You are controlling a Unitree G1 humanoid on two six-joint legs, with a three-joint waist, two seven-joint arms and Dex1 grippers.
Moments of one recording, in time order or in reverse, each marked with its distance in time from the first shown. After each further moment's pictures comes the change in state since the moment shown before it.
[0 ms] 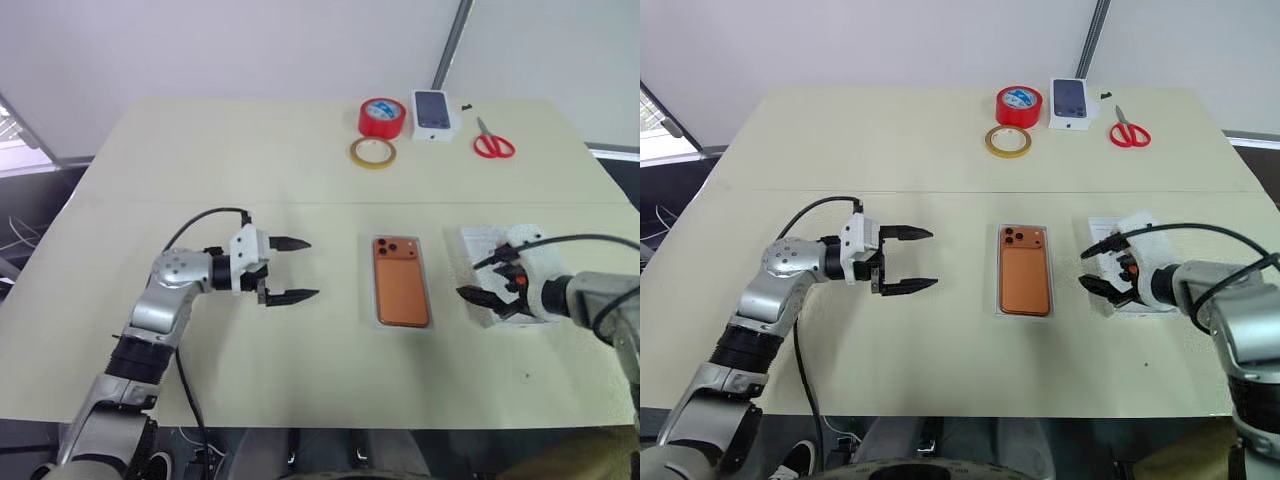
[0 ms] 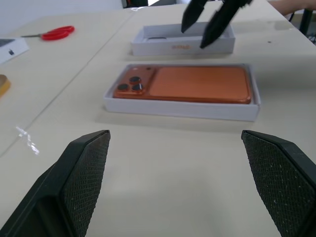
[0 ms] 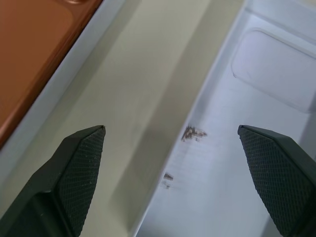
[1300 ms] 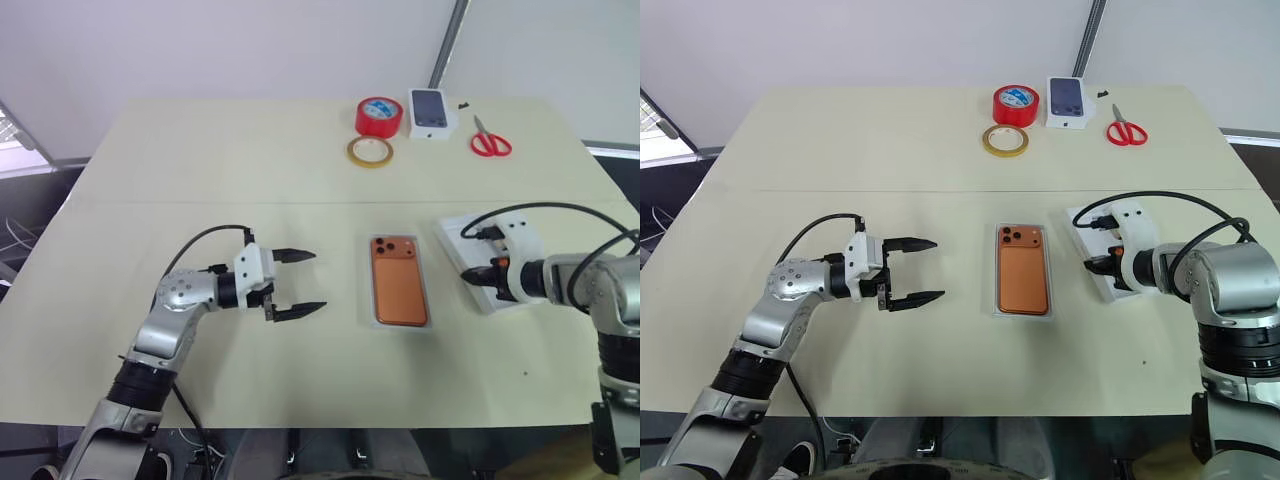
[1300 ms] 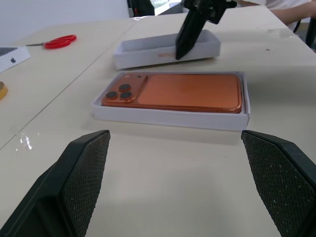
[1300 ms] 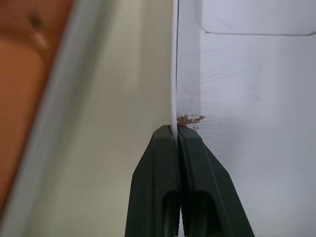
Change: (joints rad) left arm 0.088 -0.020 -0.007 -0.110 0.009 0.005 0.093; right arm -0.200 0.173 -0.032 0.254 0.048 0.036 -0.146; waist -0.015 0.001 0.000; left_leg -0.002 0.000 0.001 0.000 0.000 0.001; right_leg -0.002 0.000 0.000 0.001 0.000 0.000
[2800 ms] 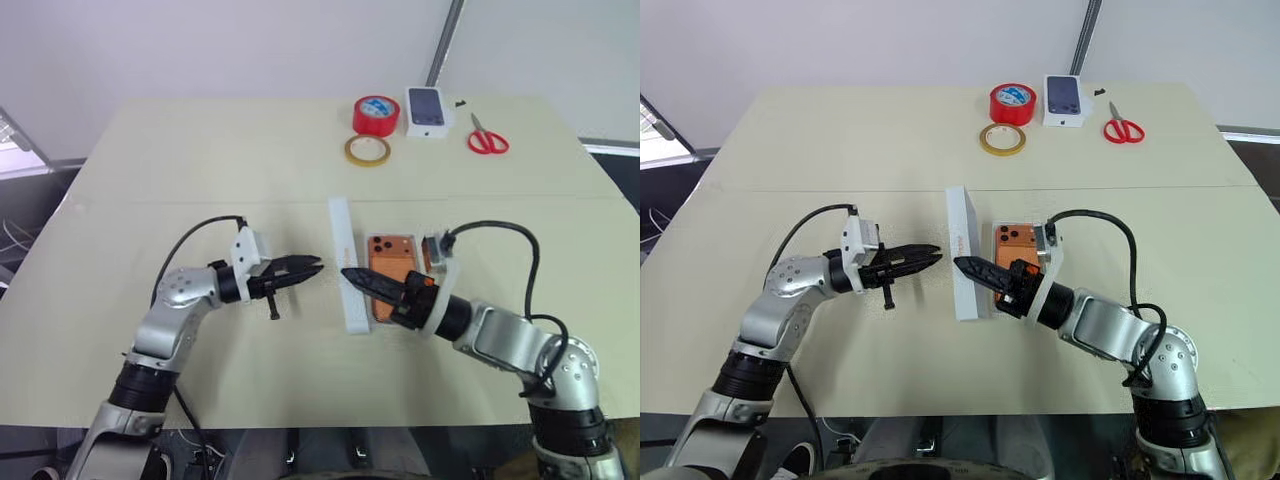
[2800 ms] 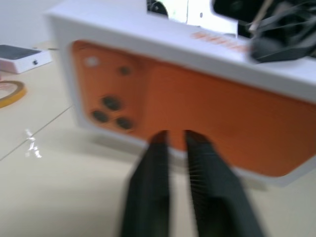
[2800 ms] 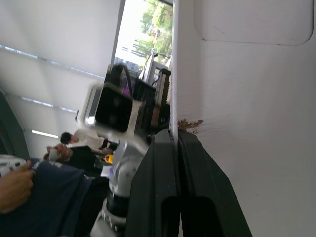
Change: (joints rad) left arm 0.019 -0.048 0.012 -0.082 -0.079 0.149 0.087; right arm 0.333 0.264 0.170 -0.188 1.498 -0.537 -0.711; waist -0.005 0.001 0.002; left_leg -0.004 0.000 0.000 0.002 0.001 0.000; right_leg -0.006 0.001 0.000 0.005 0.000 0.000
